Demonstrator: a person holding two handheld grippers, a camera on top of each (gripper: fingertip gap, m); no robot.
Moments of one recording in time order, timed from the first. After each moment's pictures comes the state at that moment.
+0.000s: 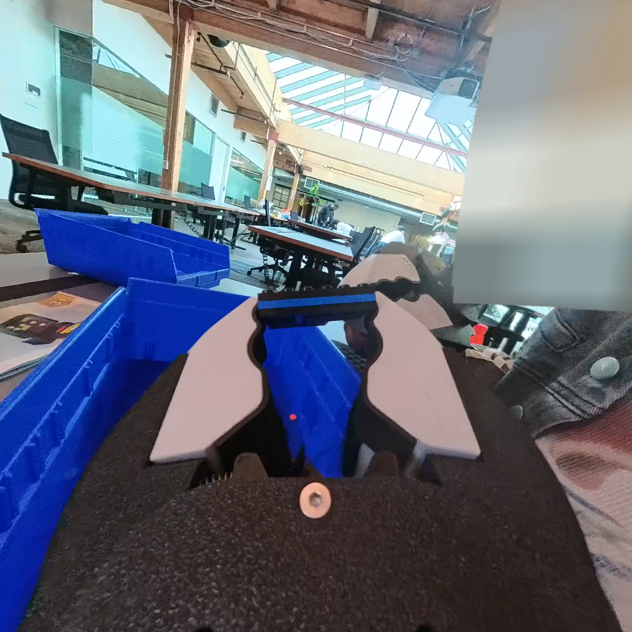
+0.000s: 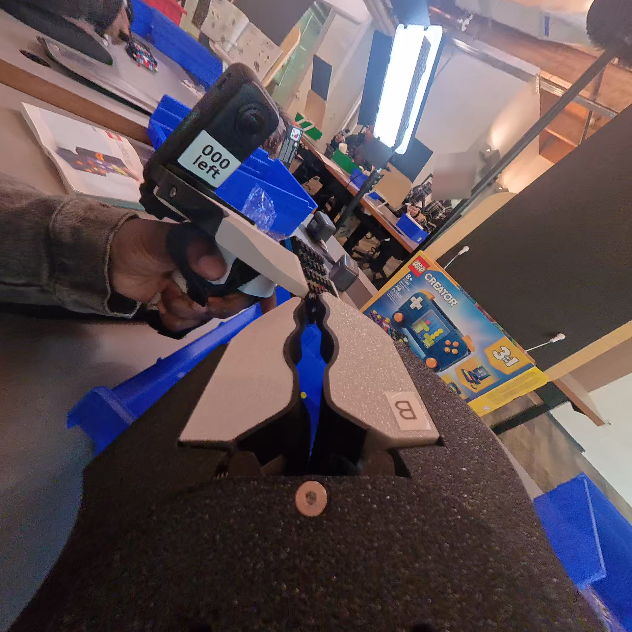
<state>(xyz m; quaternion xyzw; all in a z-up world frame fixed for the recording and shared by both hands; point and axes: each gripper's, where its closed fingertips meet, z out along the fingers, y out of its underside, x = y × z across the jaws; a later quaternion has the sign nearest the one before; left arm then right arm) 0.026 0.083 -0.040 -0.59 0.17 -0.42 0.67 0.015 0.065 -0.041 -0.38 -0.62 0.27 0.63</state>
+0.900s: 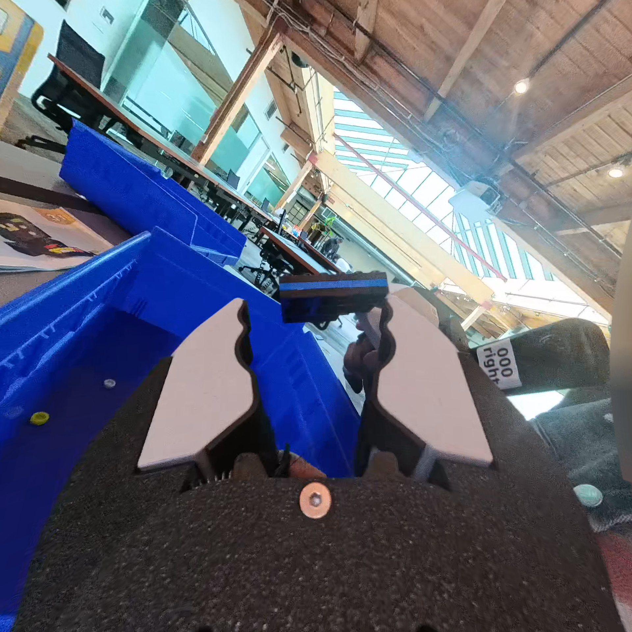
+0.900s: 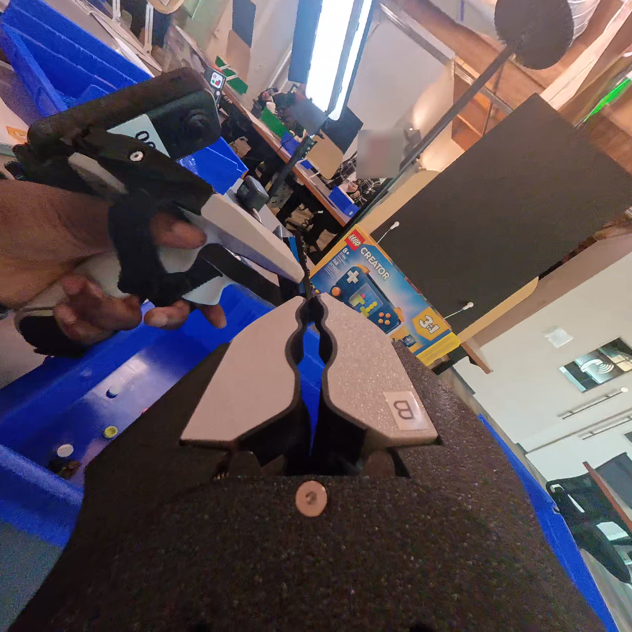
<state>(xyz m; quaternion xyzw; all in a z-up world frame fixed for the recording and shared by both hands) 0.011 0.116 -0.053 -0.61 -0.01 -0.50 0.61 0.014 0.102 -0.039 -0.41 -0.58 0.16 0.69</state>
